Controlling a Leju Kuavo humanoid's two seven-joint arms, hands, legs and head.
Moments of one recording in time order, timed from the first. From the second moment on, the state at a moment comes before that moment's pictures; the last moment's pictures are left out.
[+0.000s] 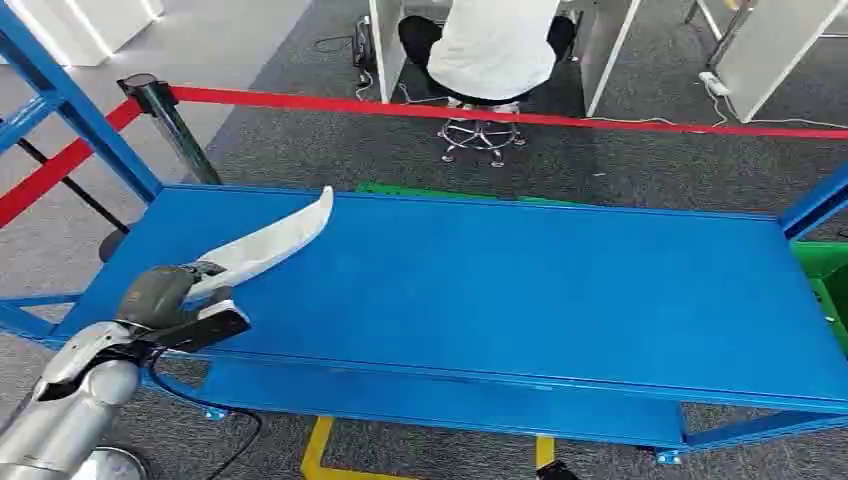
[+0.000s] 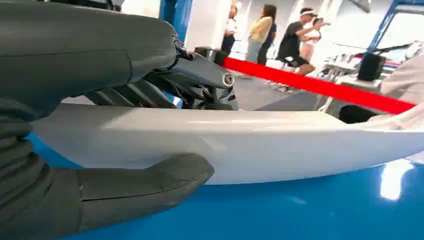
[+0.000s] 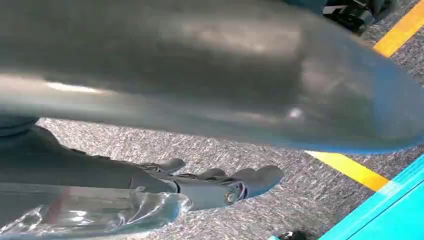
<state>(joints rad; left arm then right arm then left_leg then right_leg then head) -0.11 0.21 -0.05 -1.31 -0.81 0.12 -0.21 -0.05 0.12 -0.35 -0.20 0.84 -0.15 -0.18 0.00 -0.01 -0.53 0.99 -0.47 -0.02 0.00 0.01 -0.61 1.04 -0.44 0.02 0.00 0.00</state>
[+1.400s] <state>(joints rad) 0.10 0.12 -0.18 -1.76 -0.90 0.25 -0.26 -0.04 0.11 -0.43 -0.20 0.81 -0.14 -0.21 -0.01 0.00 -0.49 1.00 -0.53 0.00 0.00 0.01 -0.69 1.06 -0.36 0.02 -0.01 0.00</state>
